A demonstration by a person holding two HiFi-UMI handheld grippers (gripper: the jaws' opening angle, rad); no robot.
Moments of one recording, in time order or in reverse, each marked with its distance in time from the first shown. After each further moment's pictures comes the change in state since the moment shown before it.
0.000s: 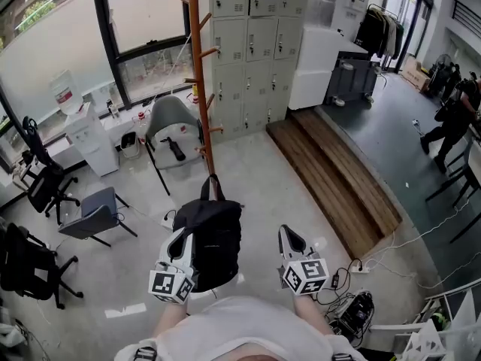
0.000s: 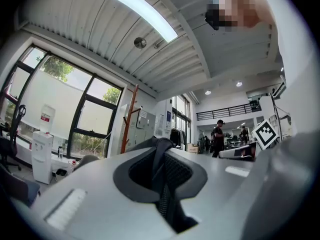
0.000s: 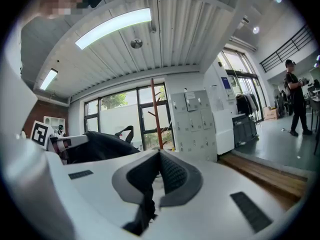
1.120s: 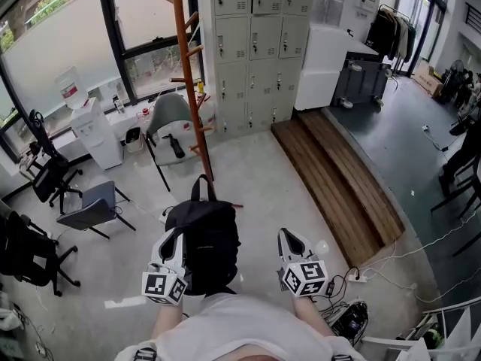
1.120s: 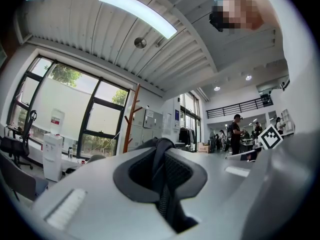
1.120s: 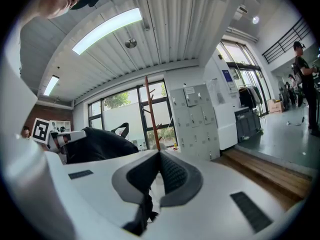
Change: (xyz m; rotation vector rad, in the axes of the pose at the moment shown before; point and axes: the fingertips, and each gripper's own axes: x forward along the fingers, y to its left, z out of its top) left arm 0.025 -0.049 -0.009 0.015 0.004 0.130; right arm -0.013 -0.083 -0.017 0.035 0.038 0.067
